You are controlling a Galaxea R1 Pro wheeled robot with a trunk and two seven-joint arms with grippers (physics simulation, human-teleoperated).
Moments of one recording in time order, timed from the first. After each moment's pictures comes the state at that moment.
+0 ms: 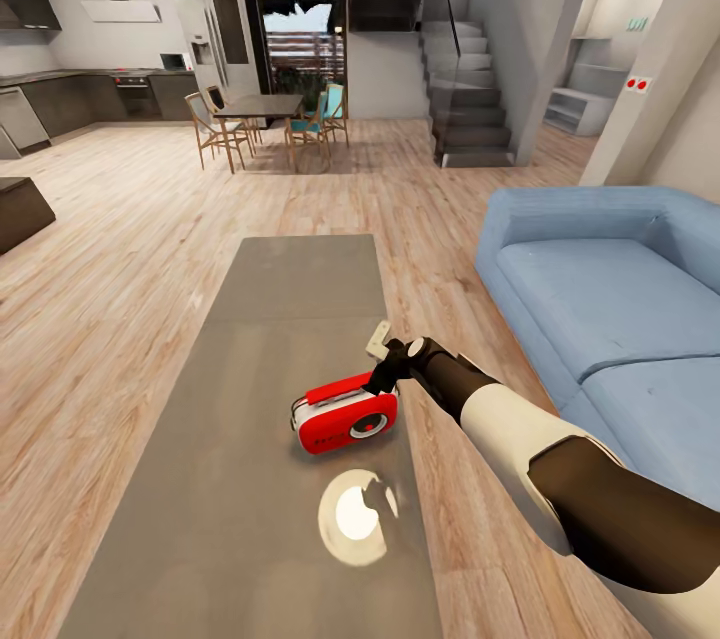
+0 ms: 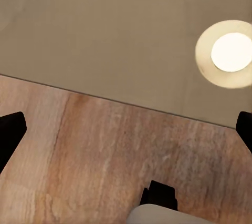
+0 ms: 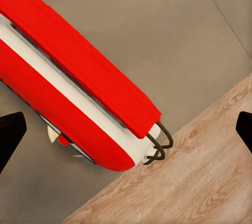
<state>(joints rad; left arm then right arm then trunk) -0.16 -0.01 0.28 -0.35 -0.06 -0.36 0.14 -1.18 0.17 0.40 -0.29 0.53 0.22 0.51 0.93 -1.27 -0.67</state>
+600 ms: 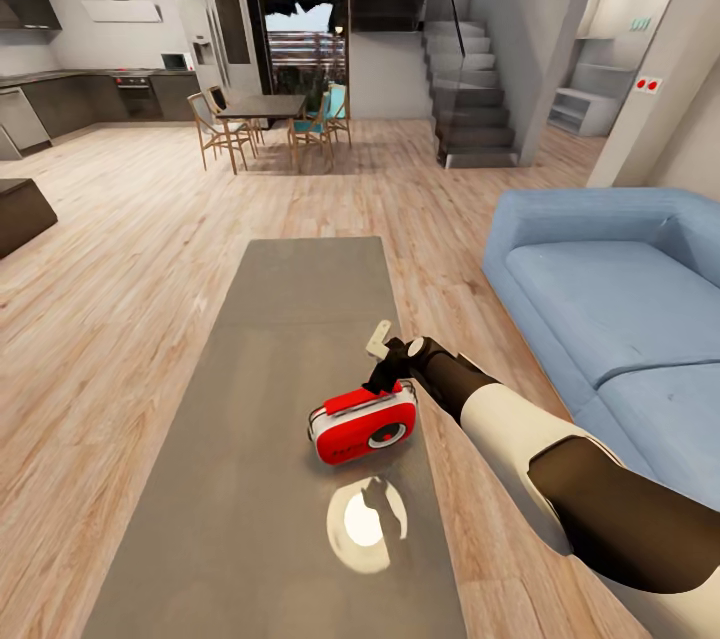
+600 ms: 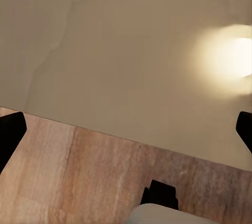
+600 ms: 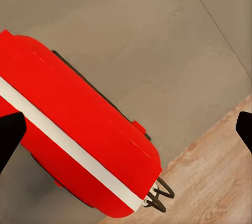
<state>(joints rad) -0.16 -0.01 0.28 -0.35 -0.06 -0.36 0.14 -1.18 0.17 0.40 -0.29 0.53 0.22 0.50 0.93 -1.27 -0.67</state>
